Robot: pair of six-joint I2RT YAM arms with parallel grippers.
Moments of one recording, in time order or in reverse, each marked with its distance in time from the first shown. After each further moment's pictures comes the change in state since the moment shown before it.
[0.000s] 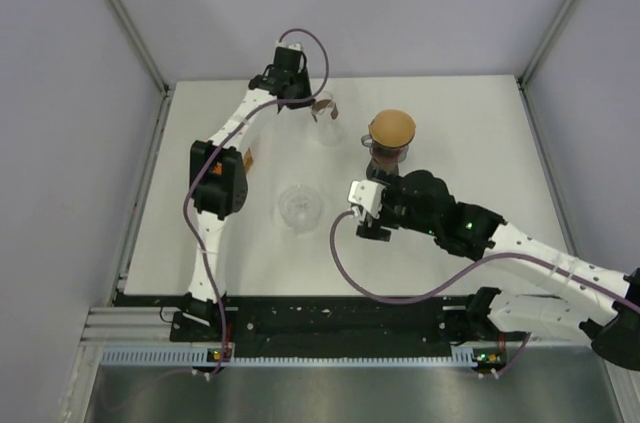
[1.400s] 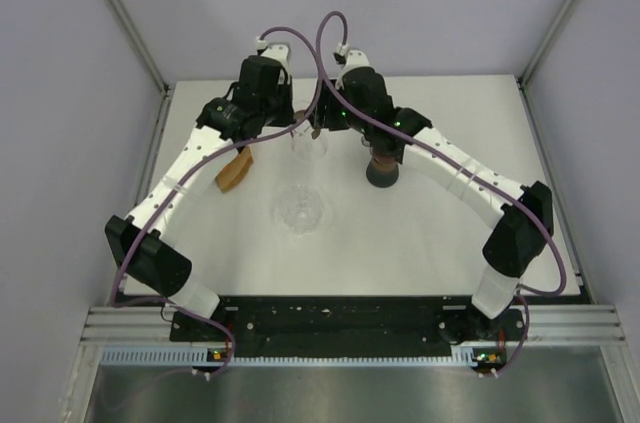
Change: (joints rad) left arm -0.145 -0.806 -0.554 -0.155 -0.187 0.156; right arm -0.173 0.740 0.889 0.004 0.141 1.105
